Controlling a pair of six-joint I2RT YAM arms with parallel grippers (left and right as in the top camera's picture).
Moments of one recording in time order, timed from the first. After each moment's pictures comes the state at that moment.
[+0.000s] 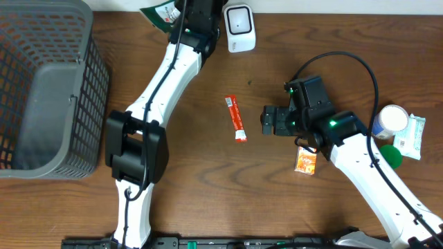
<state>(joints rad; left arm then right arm) -0.38 2.19 2.00 -0.28 -0.55 0.69 0.39 1.39 1.07 -0.72 -0.06 0.43</state>
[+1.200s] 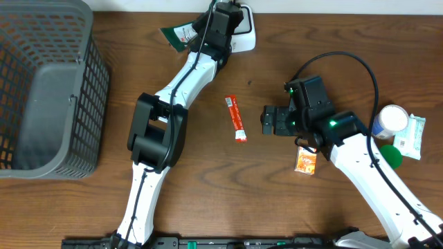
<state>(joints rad) -0.41 2.41 2.00 -0.17 -0.56 0.70 0.39 1.39 1.07 -0.72 -0.06 0.43</state>
